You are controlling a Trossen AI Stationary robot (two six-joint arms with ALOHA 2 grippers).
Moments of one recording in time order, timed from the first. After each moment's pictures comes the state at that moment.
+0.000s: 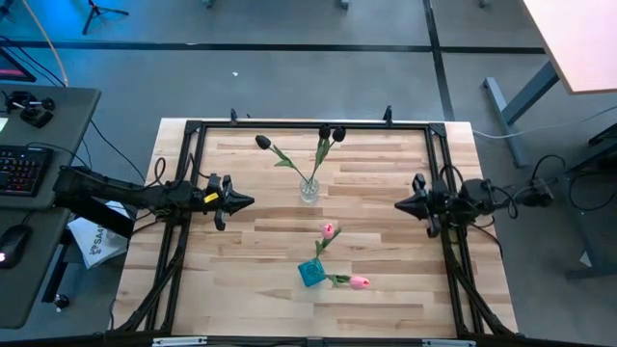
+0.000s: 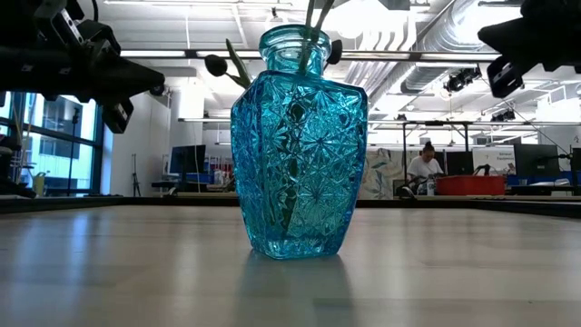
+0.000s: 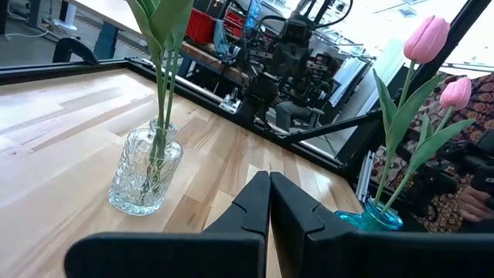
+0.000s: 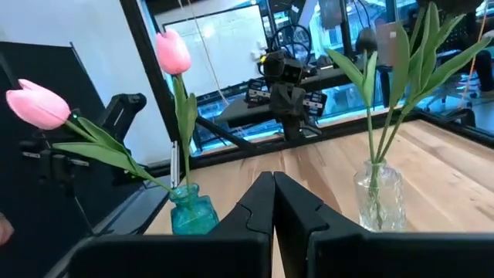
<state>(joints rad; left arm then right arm) -0.10 0.50 0.01 0.47 -0.18 -0.46 0.23 0.04 0.13 -0.02 0.14 0.24</state>
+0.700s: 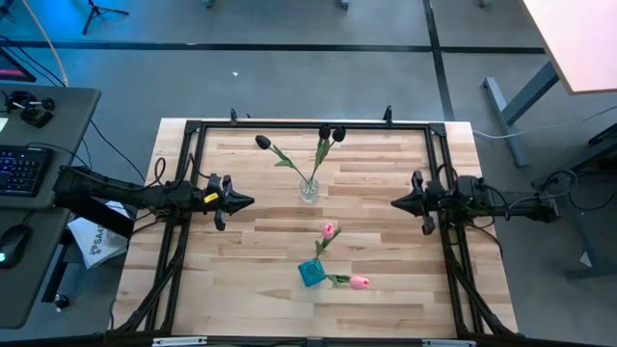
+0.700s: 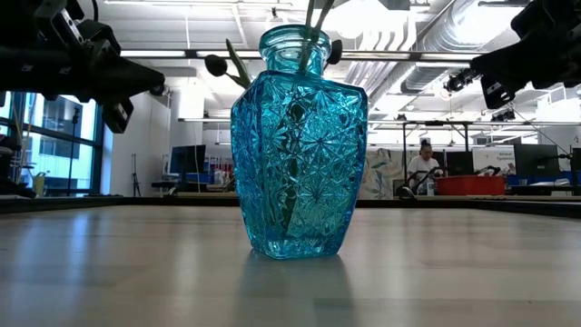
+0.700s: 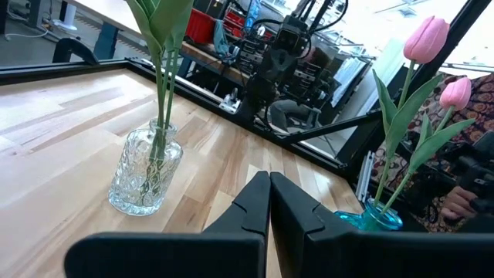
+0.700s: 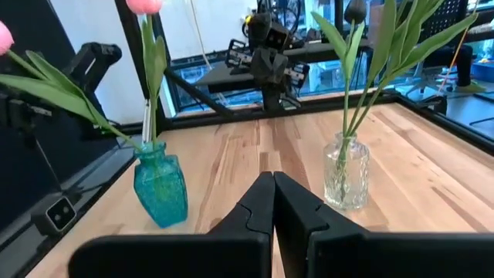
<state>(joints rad) -0.10 0.50 0.01 0.47 -0.18 -0.46 0.01 0.04 0.13 -0.15 -0.06 0.13</state>
